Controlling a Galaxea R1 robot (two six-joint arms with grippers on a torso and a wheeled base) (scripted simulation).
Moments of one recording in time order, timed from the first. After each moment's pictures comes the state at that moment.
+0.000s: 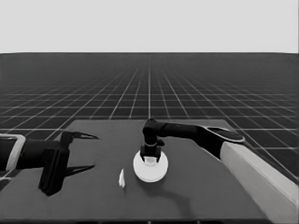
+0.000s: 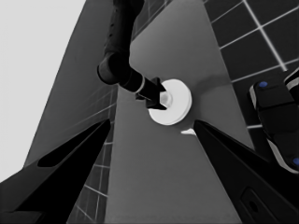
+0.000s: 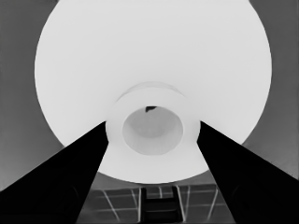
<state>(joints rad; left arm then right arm) -0.34 1.75 -0.42 0.31 0.68 0.35 -0.07 3.07 -1.75 -0.25 -1.51 1.41</state>
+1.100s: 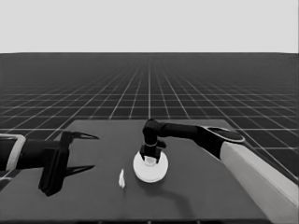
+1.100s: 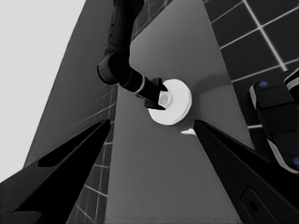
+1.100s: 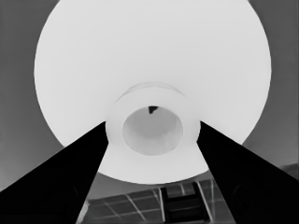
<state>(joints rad) -0.34 1.75 -0.42 0.31 0.68 0.35 -0.07 3.07 -1.75 -0.25 -1.51 1.61</state>
